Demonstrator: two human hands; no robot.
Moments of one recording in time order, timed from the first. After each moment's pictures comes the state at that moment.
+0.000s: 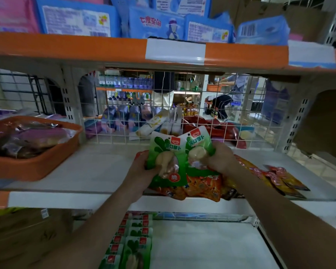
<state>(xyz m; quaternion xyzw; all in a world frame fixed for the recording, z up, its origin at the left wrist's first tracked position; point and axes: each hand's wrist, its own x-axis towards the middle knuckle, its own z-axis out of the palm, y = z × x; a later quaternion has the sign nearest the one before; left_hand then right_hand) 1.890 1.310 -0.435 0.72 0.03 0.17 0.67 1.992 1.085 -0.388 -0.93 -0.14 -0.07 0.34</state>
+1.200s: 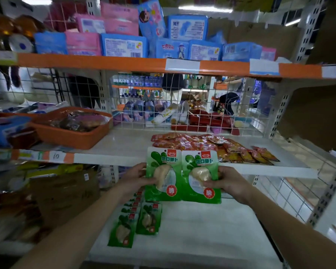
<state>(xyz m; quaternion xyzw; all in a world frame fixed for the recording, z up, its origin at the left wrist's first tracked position) 1.718 1.323 -0.464 0.71 0.06 0.06 0.70 1.818 1.010 -0.446 -0.75 -0.22 0.16 0.60</state>
